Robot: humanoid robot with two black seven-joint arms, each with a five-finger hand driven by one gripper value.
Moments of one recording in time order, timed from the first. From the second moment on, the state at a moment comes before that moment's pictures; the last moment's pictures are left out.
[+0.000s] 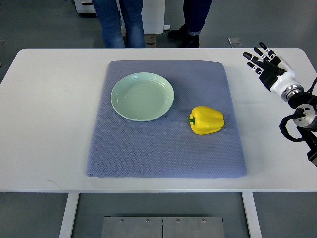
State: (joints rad) left arm -0.04 0.00 -0.11 -0.23 0.03 0.17 0.04; right arm 0.77 -0.27 0.92 0.69 -0.26 0.14 0.13
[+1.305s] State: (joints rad) left arm -0.04 0.00 -0.11 -0.23 0.03 0.17 0.04; right arm 0.77 -0.27 0.92 0.69 -0.26 0.15 0.13
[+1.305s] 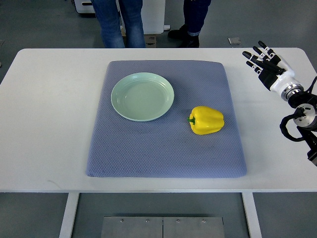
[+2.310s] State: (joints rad) left arm -0.04 0.00 -0.11 -0.23 0.03 0.17 0.04; right arm 0.76 -0.28 0.91 0.70 -0.26 0.16 0.15
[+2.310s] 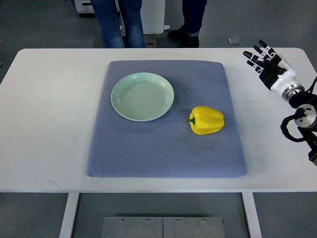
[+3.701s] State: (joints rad) left arm -0.04 0.00 -0.11 -0.23 0.03 0.17 0.04; right arm 1.09 -0.60 0.16 1.04 -0.64 0.30 0.37
